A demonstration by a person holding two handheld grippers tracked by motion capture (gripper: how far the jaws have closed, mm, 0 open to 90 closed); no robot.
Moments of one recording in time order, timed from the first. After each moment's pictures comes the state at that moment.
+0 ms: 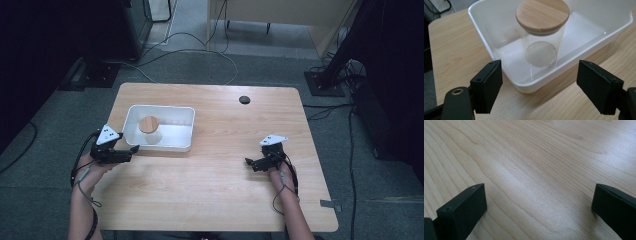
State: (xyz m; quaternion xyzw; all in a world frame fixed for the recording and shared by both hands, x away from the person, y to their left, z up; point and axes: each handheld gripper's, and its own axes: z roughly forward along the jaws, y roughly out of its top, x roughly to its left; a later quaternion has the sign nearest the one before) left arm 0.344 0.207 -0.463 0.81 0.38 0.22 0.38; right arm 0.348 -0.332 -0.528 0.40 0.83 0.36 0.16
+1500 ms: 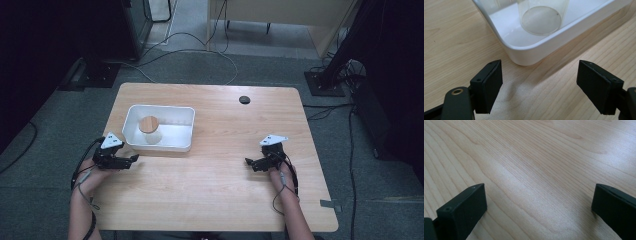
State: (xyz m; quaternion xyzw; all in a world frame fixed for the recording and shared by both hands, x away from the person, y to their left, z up) left arm 0.352 0.211 -0.502 0.84 0.38 0.19 0.34; right arm 0.348 -0.331 -0.528 0.40 0.83 0.36 0.16
